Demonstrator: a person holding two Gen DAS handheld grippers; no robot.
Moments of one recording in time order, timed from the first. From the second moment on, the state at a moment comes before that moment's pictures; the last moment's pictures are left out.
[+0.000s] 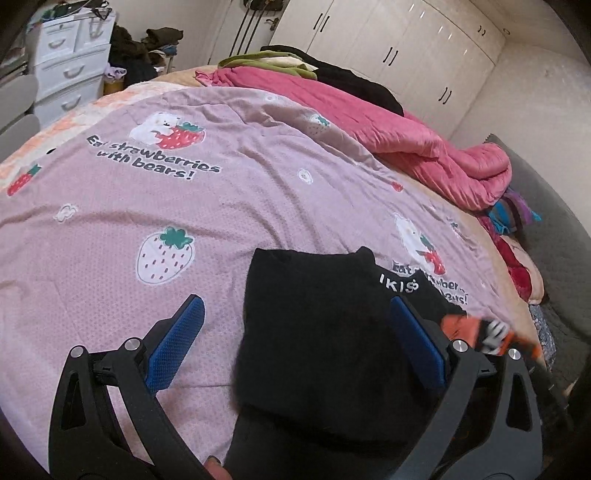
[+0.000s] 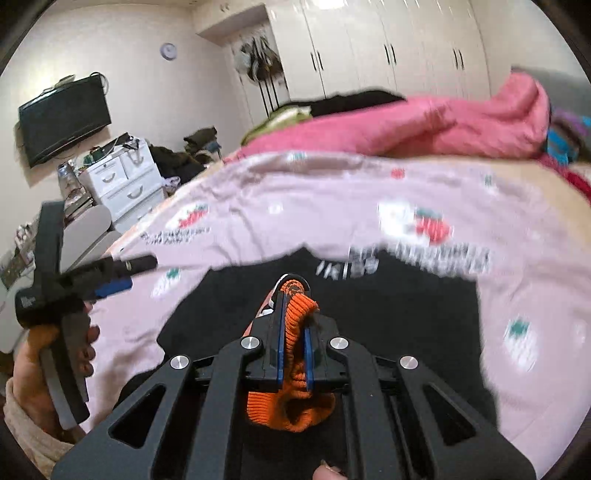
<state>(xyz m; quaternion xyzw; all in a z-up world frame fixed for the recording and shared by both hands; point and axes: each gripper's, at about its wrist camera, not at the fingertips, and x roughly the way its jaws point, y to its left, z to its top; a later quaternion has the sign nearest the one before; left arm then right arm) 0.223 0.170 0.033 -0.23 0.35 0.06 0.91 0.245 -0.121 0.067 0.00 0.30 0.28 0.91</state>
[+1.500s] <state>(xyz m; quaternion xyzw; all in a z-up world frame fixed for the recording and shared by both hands) 0.261 0.064 -0.016 -0.10 0.42 0.00 0.90 0.285 -0.179 -0.008 -0.01 0.39 0.14 0.91</state>
